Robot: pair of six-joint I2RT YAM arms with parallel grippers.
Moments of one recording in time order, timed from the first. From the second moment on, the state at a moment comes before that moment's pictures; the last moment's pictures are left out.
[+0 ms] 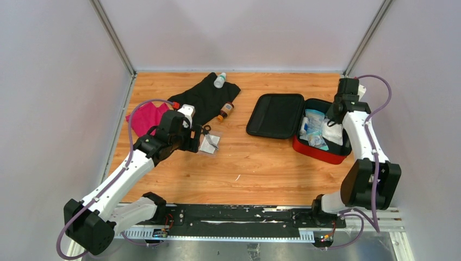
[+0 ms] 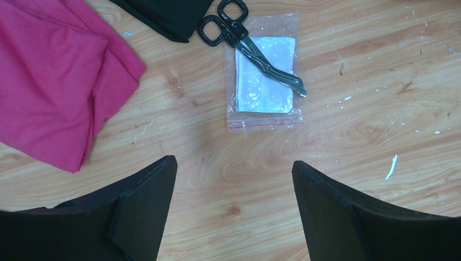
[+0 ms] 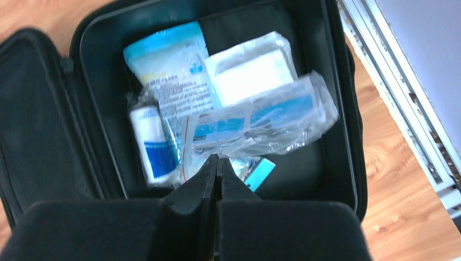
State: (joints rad) left arm -0.47 1.00 0.84 -0.61 -0.11 -0.16; right arm -0.10 1.39 1.20 -0.68 0.26 0.38
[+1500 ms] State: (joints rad) left arm -0.47 1.41 1.13 -0.43 -0.01 -0.16; right arm -0.16 0.79 0.74 -0.64 -0.37 0.43
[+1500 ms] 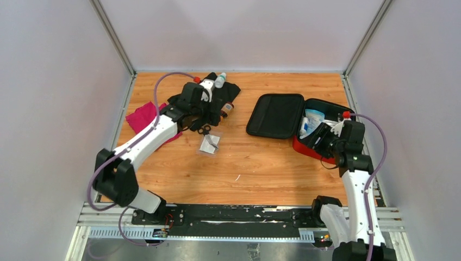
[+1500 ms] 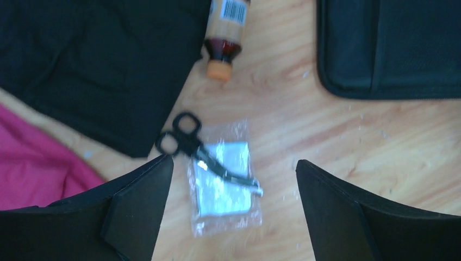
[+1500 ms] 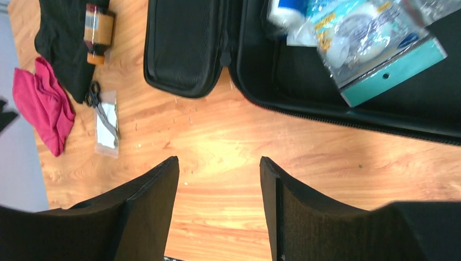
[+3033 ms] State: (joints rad) left arm -0.49 2.11 1.50 -0.30 0.10 0.02; right arm -0.16 0.61 0.64 -0.76 -0.48 0.39
